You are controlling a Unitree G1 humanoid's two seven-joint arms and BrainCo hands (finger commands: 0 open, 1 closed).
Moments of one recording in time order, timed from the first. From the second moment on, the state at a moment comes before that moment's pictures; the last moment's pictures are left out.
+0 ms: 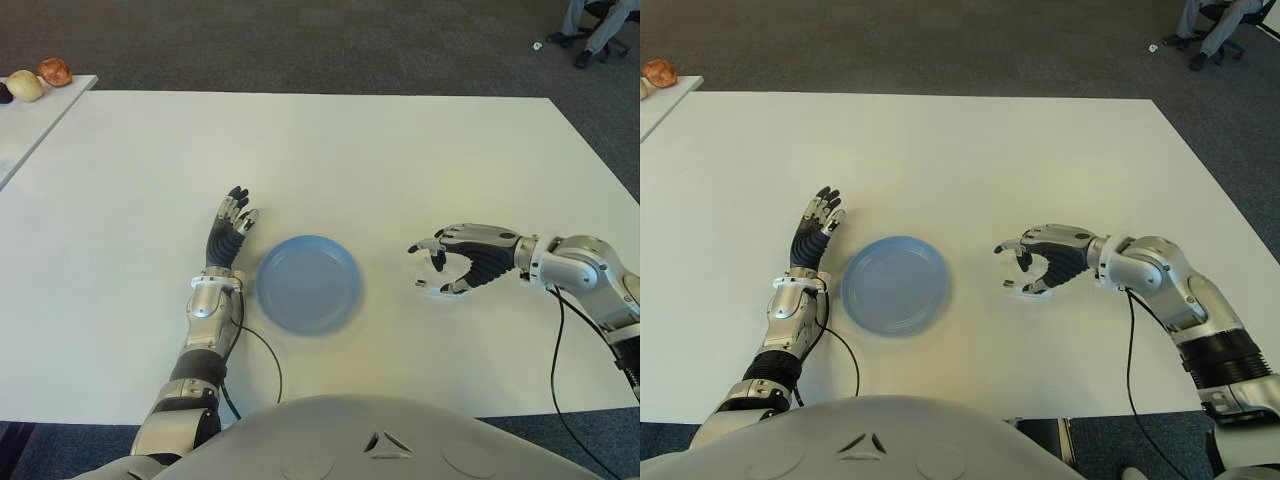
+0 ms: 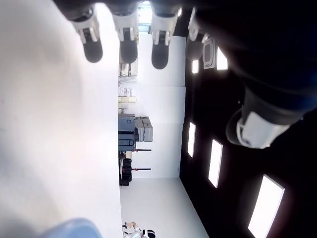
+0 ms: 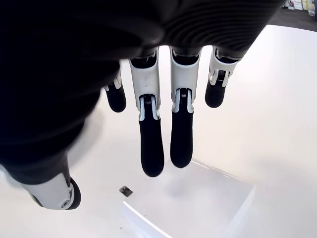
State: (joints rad) left arm -0.06 0.05 0.11 0.69 -0.12 -0.57 -0.14; right arm -0.09 -0.99 0.18 -0.03 -0.34 -0.53 0.68
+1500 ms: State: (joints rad) left arm -0.09 0.07 0.13 0.75 -0.12 -0.61 -0.15; right arm 0.12 -0.80 0.02 0.01 -0.51 -0.68 0.22
